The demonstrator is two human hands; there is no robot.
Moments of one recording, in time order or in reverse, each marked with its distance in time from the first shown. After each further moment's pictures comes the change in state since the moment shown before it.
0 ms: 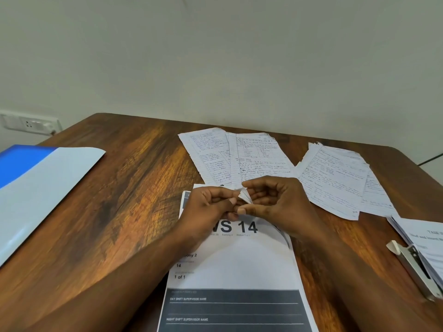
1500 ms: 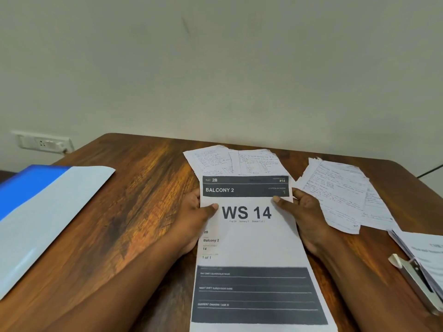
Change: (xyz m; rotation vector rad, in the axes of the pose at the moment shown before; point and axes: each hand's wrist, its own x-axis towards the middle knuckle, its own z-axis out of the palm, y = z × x) left_hand 0.016 0.009 -0.034 0.031 0.150 -0.070; right_hand 0.010 0.029 -0.024 0.501 0.214 0.298
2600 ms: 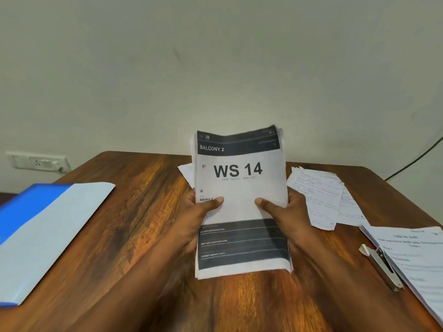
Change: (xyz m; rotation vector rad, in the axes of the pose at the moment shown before) left_hand -0.040 0.050 0.025 -0.164 -0.011 0.034; right_hand -0.045 -0.039 0.029 -0.207 0.150 -0.195
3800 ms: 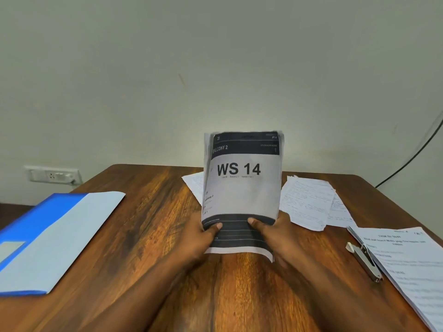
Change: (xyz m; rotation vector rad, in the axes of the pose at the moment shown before) left_hand -0.036 -0.015 -0.009 0.702 -0.030 0.204; right_hand -0.045 0.003 0.007 -0.057 0.013 0.157
